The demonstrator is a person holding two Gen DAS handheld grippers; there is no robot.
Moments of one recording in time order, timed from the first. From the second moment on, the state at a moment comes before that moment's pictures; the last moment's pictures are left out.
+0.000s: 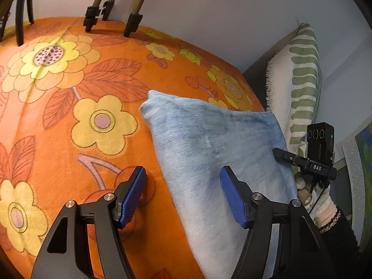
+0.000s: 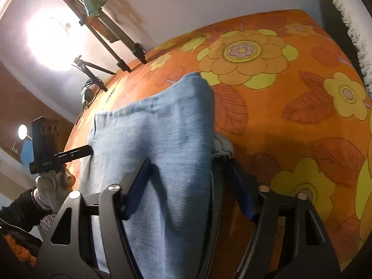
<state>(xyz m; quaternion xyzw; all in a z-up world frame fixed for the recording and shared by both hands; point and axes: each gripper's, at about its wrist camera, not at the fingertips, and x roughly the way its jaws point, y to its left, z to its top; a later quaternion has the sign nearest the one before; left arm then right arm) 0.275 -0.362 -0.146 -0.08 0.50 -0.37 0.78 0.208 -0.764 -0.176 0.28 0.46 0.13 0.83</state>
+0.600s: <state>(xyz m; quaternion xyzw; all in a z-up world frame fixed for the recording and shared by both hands) 0.269 -0.386 -0.141 -0.09 0.47 -0.37 0.80 0.201 -0.729 -0.156 0.26 0.47 0.07 0.84</state>
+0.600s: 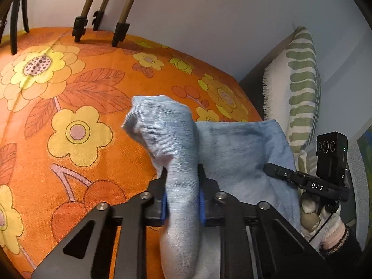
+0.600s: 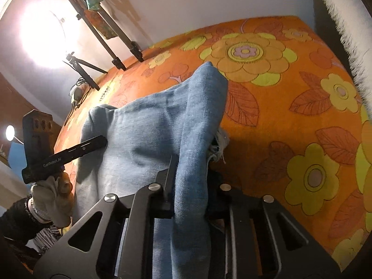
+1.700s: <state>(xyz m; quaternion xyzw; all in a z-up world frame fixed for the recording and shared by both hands) 0.349 -0.454 -0.037 -0.07 0.36 -0.41 0.84 0.260 -0.781 -0.059 0.25 0.34 0.00 0.91</state>
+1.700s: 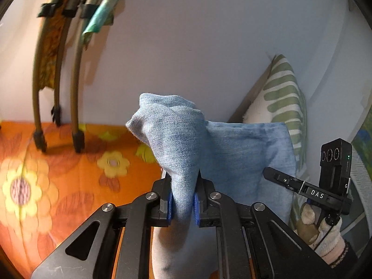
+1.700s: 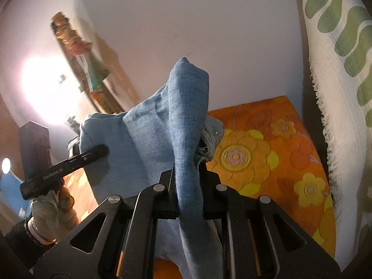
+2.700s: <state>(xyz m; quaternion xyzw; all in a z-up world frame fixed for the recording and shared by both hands) 0.416 -0.496 -0.081 0.00 0.39 -0.31 0.87 0.347 -0.819 -0.121 0.16 0.41 -0.11 0.89</state>
